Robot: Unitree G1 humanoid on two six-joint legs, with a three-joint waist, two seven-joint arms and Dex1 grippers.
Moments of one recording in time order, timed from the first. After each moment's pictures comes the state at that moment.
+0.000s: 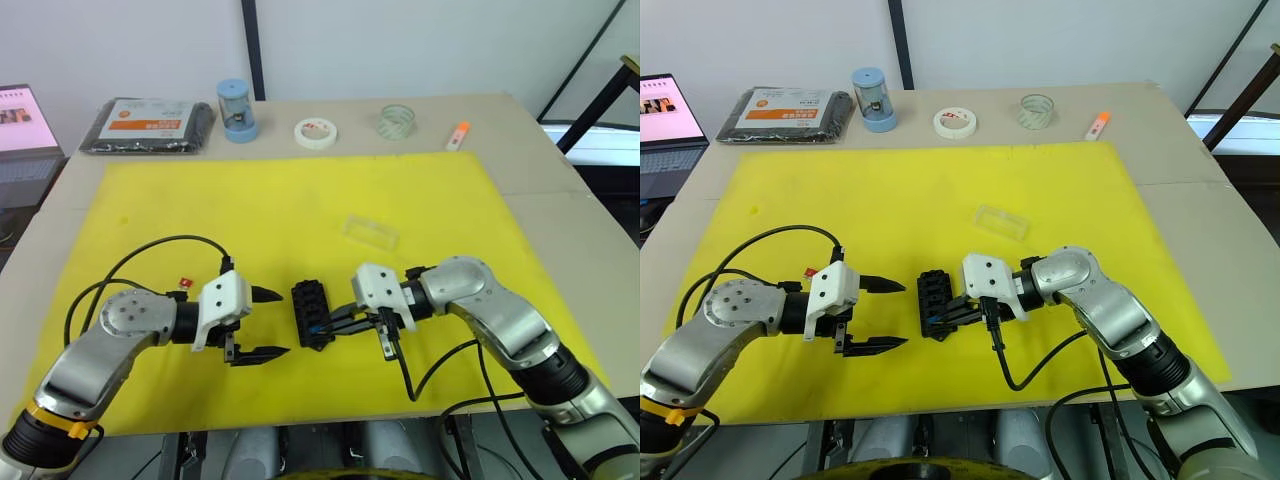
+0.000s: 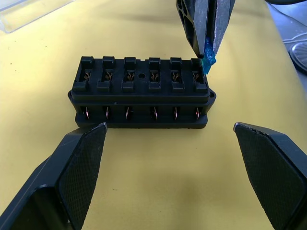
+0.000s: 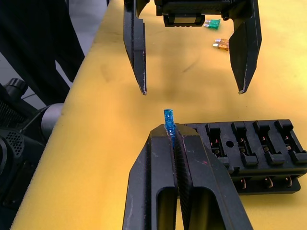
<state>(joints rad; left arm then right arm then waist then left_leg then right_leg) -0.09 0.82 -0.11 -0.44 -0.40 0.41 -1.08 -0.45 -0.65 0.40 -0.34 0.33 0.47 1.20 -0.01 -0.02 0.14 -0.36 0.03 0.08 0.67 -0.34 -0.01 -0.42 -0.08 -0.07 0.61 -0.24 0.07</state>
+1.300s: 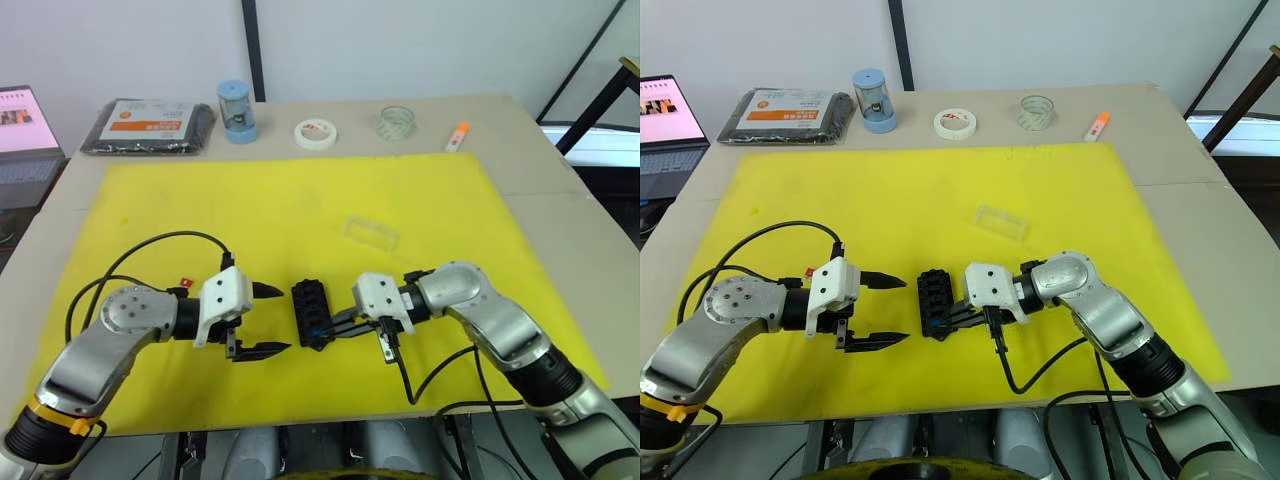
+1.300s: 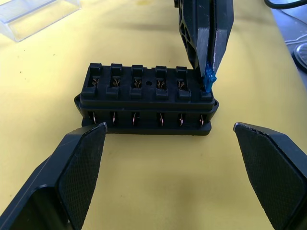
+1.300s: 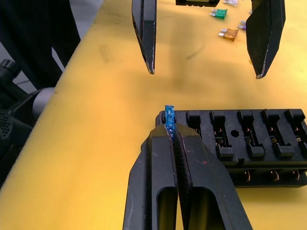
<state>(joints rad) -0.11 0.81 -0.11 -0.44 -0.40 0.42 -1.07 -0.44 -0.65 0.43 -0.25 0.25 0.30 1.22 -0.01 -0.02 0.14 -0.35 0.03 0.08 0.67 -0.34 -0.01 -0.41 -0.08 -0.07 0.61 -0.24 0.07</state>
